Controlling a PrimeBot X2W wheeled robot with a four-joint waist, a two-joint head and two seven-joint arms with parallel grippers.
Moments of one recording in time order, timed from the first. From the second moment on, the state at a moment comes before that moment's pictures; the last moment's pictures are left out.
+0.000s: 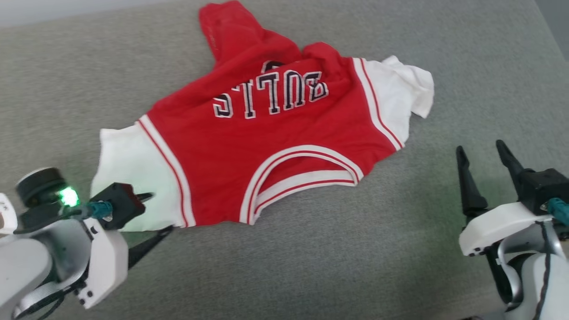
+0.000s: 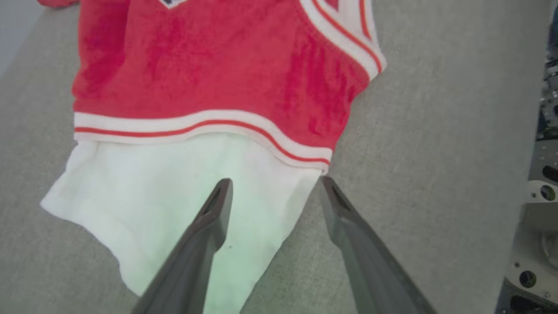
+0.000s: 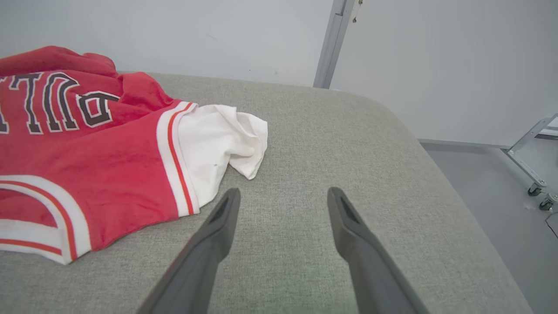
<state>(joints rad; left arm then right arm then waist) -0.85 1.13 -1.28 -0.09 -0.79 -0.13 0.15 -0.19 -0.11 -0.09 0.07 0.05 0.13 0.02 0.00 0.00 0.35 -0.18</state>
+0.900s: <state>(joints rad) -0.83 1.07 -1.26 0.05 -0.69 -0.13 0.14 -0.36 -0.22 0.07 0.02 0.13 0.13 0.47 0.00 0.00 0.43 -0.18</state>
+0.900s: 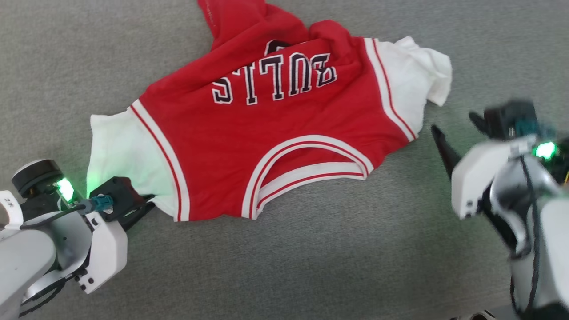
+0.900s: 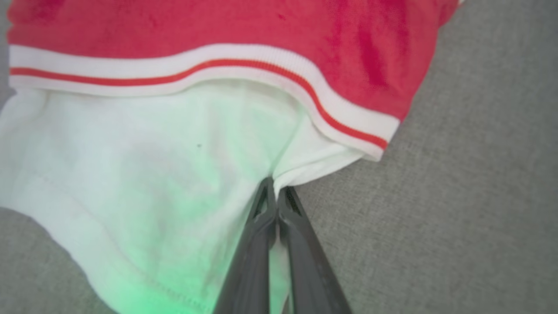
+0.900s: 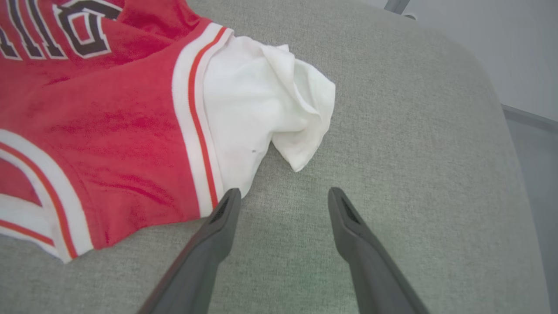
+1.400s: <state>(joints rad) -0.87 1.06 -1.26 0.00 -0.67 -0.13 0.11 -0.61 -0.24 0.08 0.13 0.25 0.13 0.89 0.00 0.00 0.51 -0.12</state>
